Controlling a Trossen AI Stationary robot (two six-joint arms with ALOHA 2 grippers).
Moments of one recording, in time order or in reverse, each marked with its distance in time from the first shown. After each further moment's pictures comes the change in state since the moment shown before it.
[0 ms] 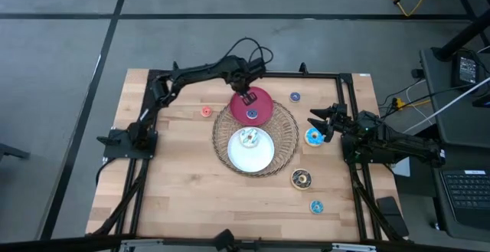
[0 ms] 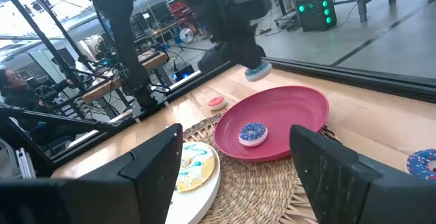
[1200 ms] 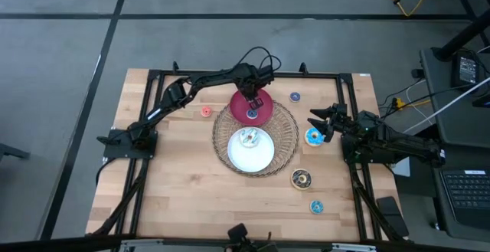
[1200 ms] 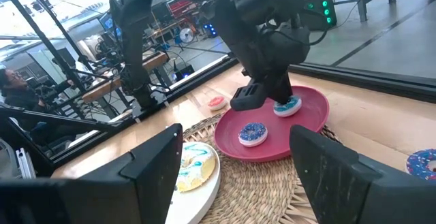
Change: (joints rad) left arm 0.002 0.225 0.130 0.068 0.018 0.096; right arm 0.000 0.000 0.000 0.000 0.000 0.000
